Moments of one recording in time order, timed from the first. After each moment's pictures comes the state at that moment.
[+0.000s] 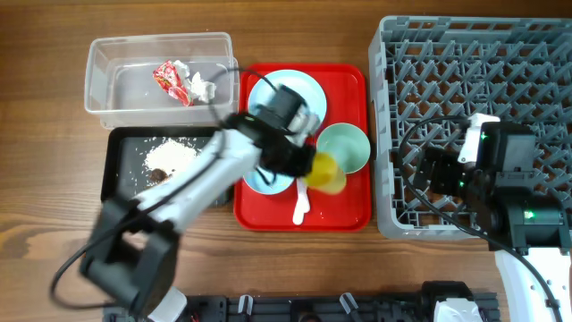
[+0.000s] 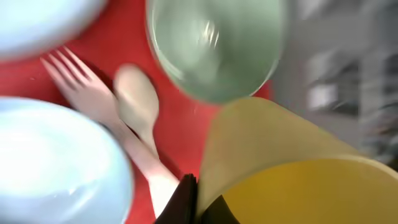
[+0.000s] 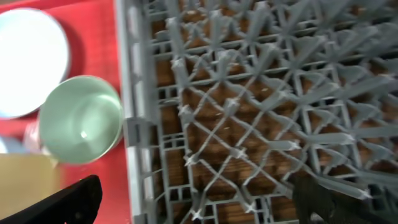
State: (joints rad) left arm -0.56 1.71 1.24 -0.74 0.46 -0.31; right arm -0.02 0.96 0.98 -0.98 0.04 0.17
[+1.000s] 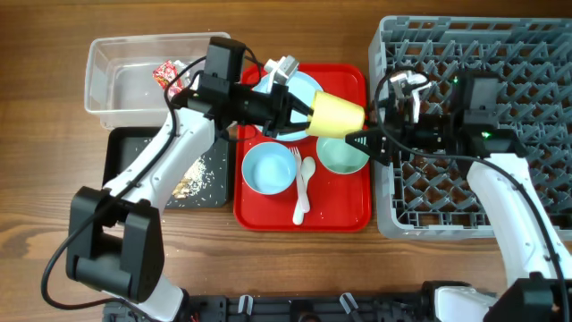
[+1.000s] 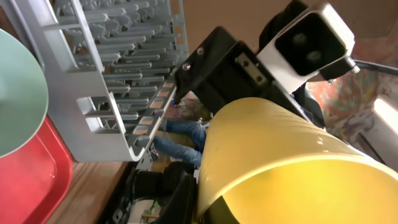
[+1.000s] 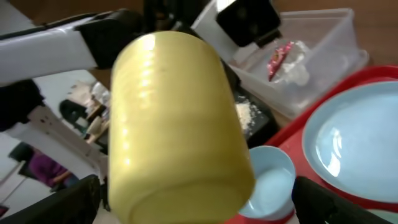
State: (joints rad) left arm -0.33 1.75 1.26 -0.32 1.35 -0.67; right arm -0.02 1.40 0.98 -0.43 -1.36 -0.15
